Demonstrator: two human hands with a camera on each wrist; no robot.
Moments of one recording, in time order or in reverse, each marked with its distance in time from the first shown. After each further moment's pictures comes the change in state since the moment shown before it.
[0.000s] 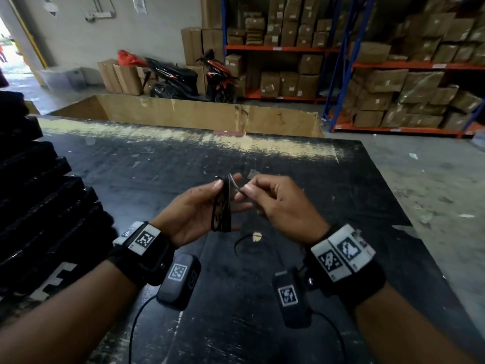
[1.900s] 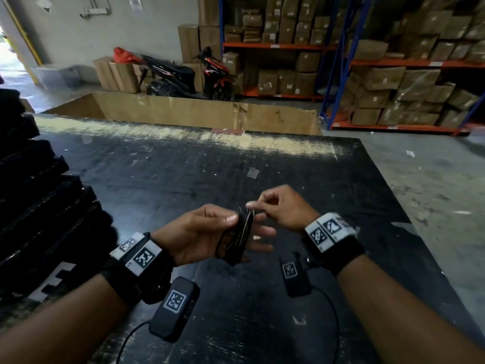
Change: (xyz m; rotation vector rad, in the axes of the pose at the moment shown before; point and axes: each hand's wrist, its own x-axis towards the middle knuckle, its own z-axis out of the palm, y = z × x) left_hand -0.023 -0.018 0.004 0.035 -0.400 -0.143; right_hand 0.020 0.059 -0.004 -0.107 -0.097 0.256
